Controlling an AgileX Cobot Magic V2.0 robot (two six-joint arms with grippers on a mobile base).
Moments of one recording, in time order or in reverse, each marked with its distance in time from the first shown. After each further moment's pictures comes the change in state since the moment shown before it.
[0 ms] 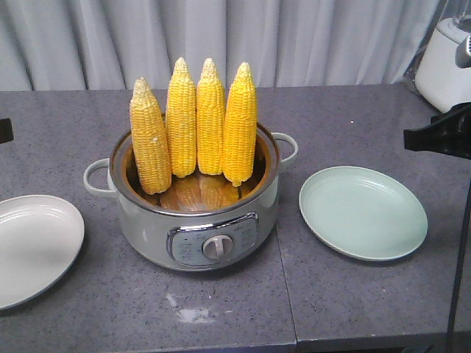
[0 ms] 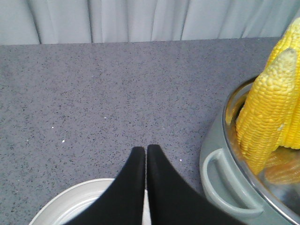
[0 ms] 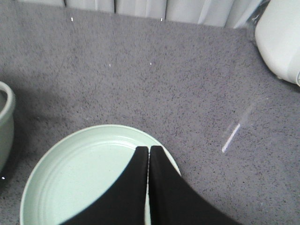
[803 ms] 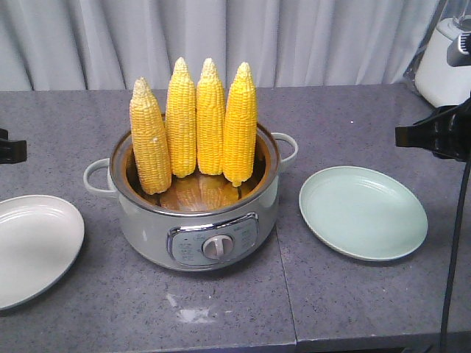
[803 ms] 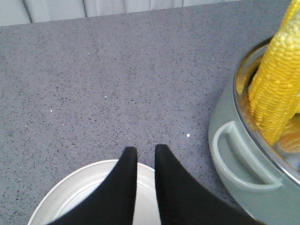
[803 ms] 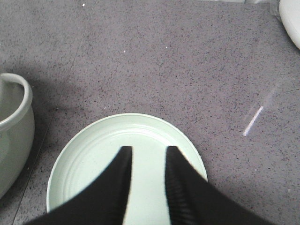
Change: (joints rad) left arm 0.000 0.042 -0.001 -0.027 0.056 0.106; right arm 0.000 0.029 -0.049 0.103 0.084 -0.022
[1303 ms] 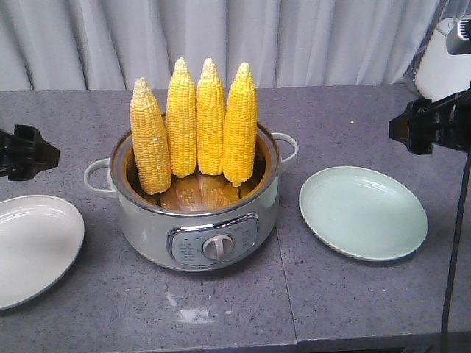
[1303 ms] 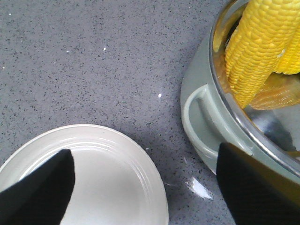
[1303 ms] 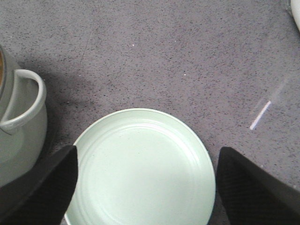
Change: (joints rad) left arm 0.000 0.118 -0.120 -0.137 0.215 0.070; right arm 0.000 0.016 -0.069 0.060 0.093 -0.040
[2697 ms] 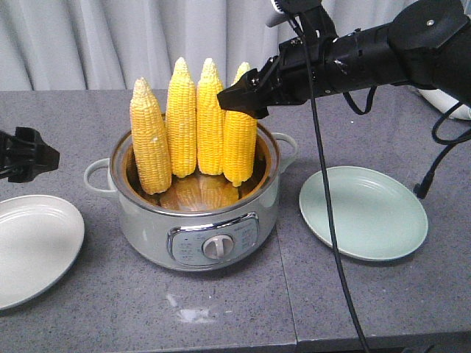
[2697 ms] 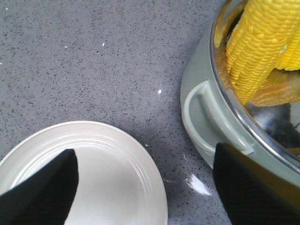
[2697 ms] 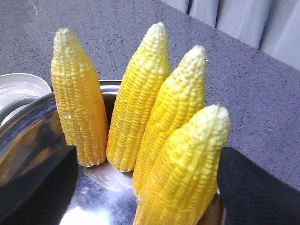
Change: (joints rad) left arm 0.000 0.007 -0.001 -0.003 0.007 0.001; right arm 0.201 0.543 -0.487 0.770 0.084 -0.856
